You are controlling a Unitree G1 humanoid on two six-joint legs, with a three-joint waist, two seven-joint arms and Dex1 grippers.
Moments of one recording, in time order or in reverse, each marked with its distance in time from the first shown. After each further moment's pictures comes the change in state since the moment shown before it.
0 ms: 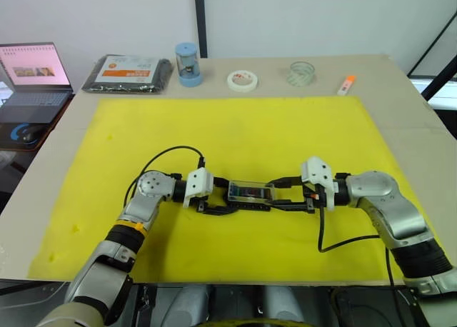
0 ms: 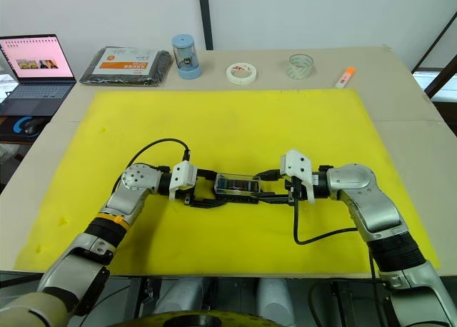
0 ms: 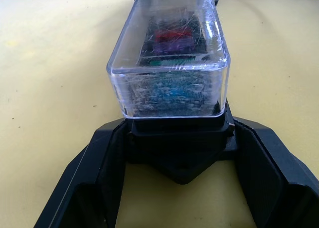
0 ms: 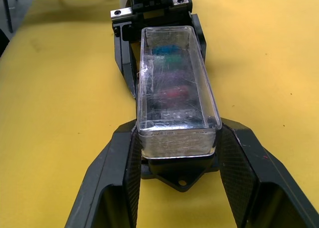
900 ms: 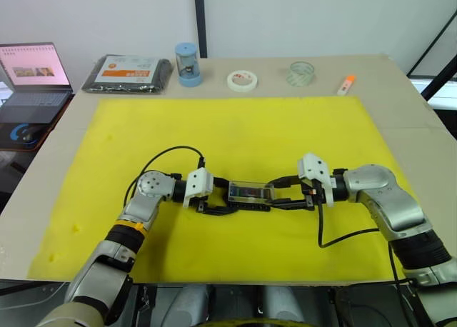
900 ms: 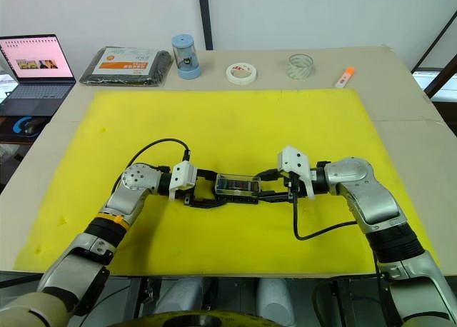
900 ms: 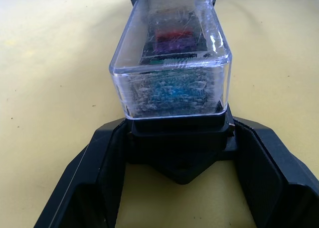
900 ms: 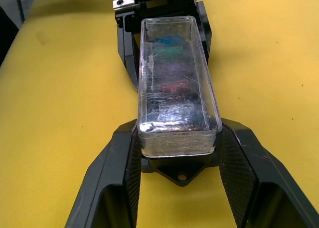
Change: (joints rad) left arm 0.000 0.001 0.001 0.001 0.001 0.000 0.001; right arm -0.069 -0.023 0.030 -0.009 -0.011 0.106 0.042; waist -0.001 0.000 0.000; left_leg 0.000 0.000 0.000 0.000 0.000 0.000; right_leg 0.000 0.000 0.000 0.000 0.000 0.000
